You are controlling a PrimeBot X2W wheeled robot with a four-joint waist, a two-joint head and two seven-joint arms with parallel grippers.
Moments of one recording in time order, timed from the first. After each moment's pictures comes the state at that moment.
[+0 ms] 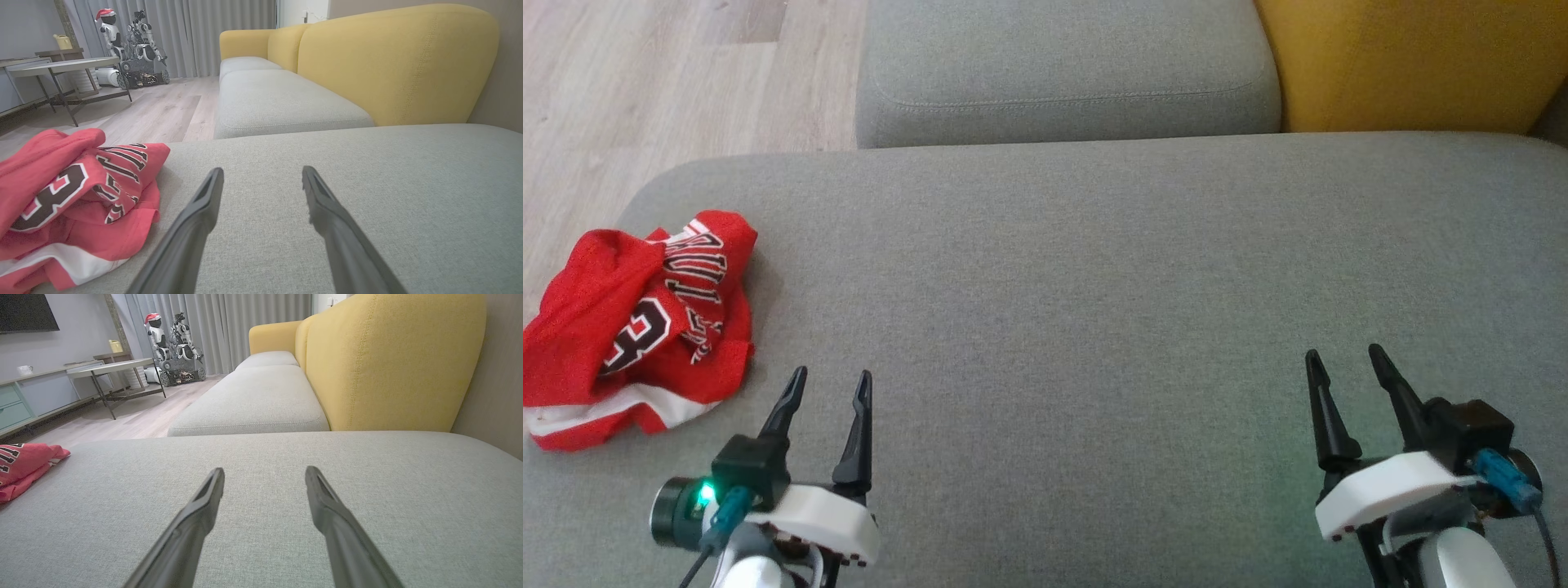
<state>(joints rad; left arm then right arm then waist) 0.00 0.13 -0.22 0.22 -0.13 0.03 -0.25 0.01 -0.05 0.02 0.17 0.12 0.13 -0.05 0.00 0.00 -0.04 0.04</state>
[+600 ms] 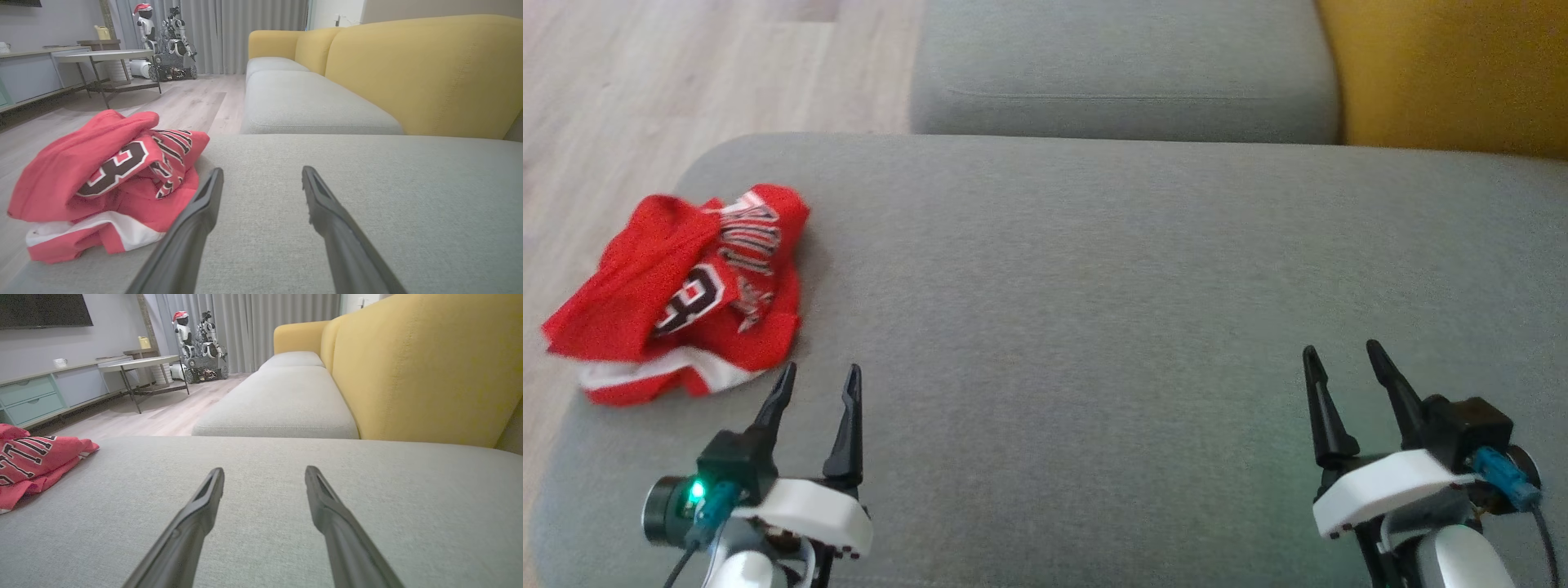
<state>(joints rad) -0.01 0.12 -0.19 0.23 -0.15 0.02 -0.25 0.01 -0.05 0.02 0.16 0.12 0.13 -0.05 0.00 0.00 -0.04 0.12</state>
